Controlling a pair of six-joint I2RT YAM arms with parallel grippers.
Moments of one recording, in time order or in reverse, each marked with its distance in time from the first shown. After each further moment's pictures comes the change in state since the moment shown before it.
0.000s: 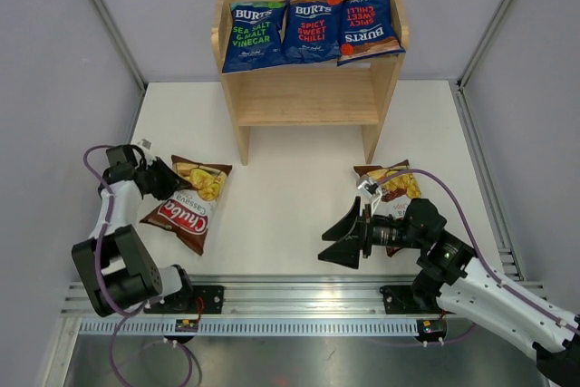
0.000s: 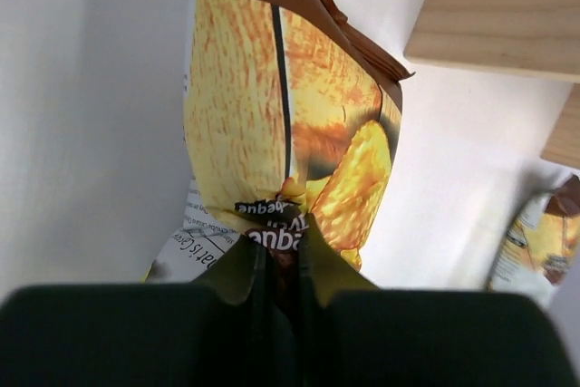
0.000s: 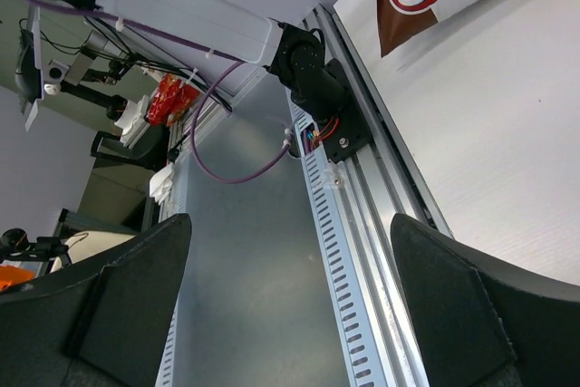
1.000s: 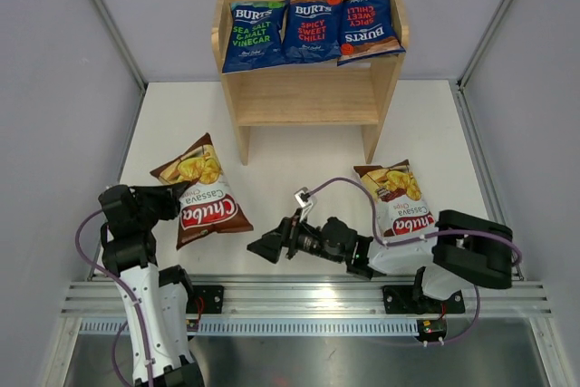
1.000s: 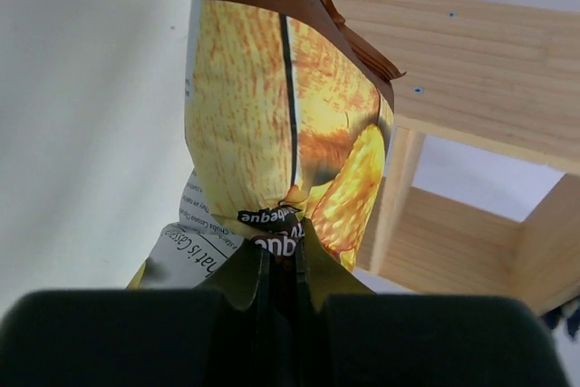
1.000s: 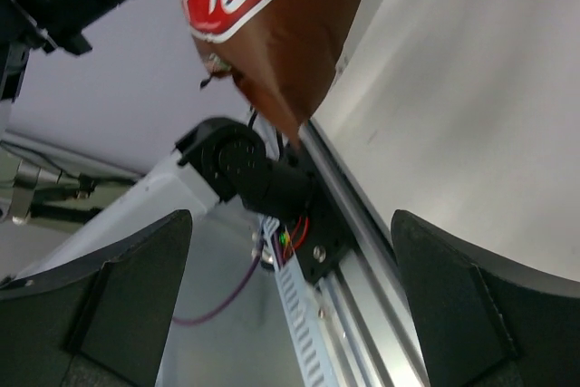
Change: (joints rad) left arm -0.011 -0.814 -0.192 -0.124 -0.106 -0.916; right arm 0.403 0.900 -0.010 0.924 0.611 0.198
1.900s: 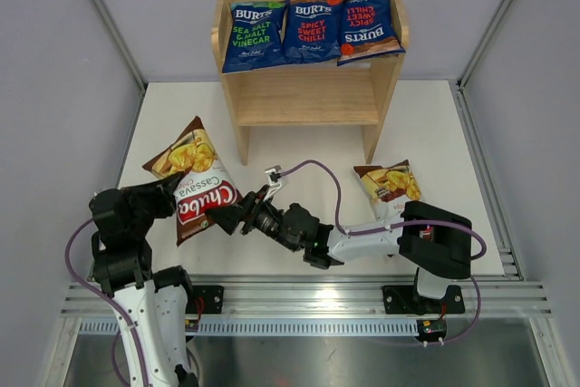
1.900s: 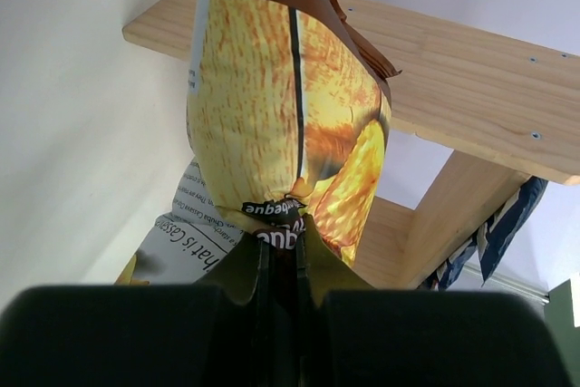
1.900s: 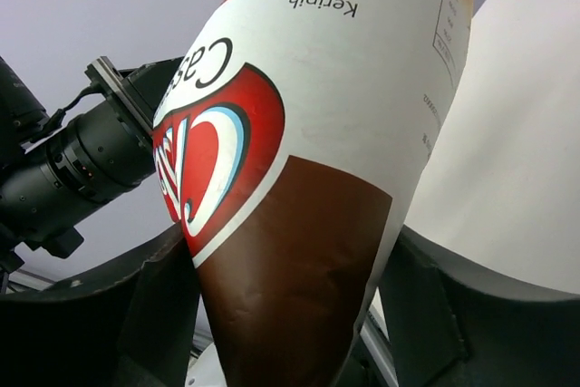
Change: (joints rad) left arm -0.066 -0.072 0.168 -0.128 -0.060 -0.267; right arm 0.056 0.293 0.449 0.062 0.287 -0.069
